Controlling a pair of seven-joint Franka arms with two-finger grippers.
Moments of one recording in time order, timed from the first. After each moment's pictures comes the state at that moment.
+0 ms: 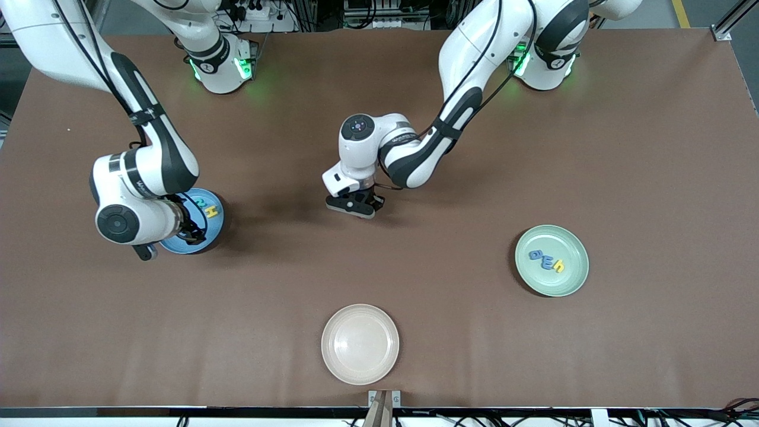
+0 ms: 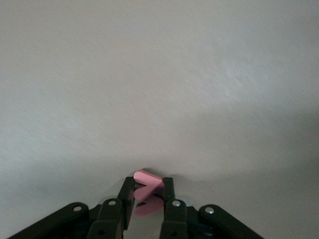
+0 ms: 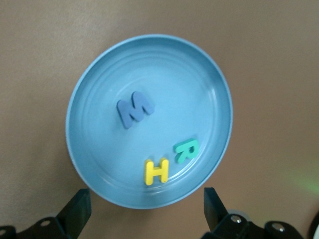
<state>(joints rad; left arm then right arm) -0.74 0.90 -0.21 -1.40 0.40 2.42 -0.87 -0.19 0.49 0.32 -1.86 -0.25 1.94 1.30</state>
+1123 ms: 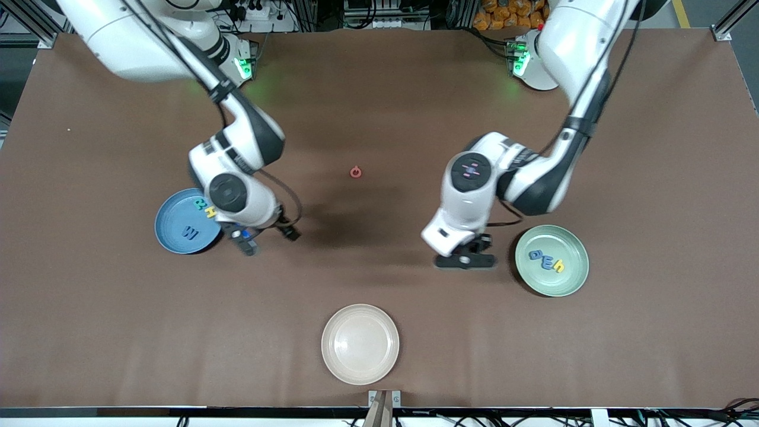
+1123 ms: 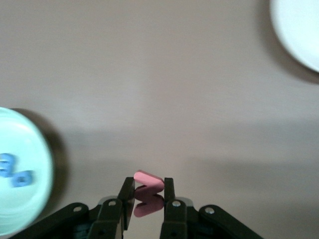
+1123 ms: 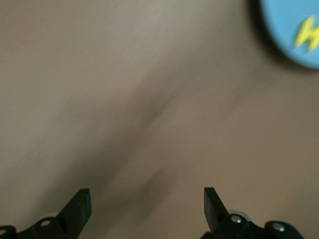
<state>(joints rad) -0.37 0.60 -0.19 -1.55 0.34 2.20 -0.68 -0.01 0.55 0.56 -1.77 -0.22 2.08 1.39</state>
